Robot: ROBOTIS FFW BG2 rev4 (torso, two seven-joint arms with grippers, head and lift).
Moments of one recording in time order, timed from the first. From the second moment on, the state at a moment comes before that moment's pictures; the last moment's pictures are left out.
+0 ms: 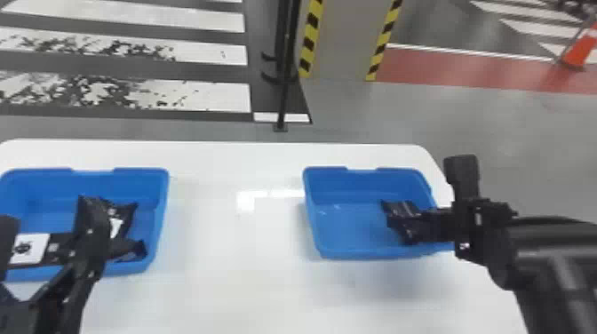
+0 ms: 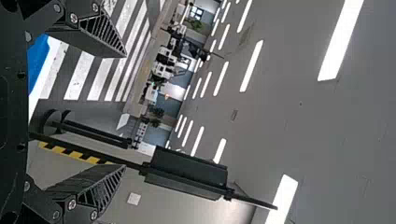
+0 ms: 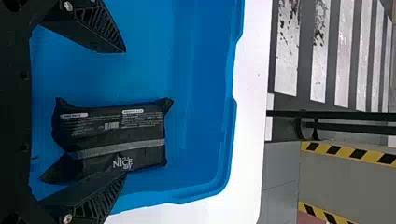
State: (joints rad) left arm 0.67 0.05 -0.12 -2.09 0.28 -0.50 0.04; right arm -0.04 -0.33 -0.17 -1.82 -0.07 1.09 0.33
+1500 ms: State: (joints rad) left arm 0.67 0.05 -0.12 -2.09 0.27 -0.52 0.04; right arm -0.10 -0.33 -0.13 -1.76 -0.07 1.26 0.25
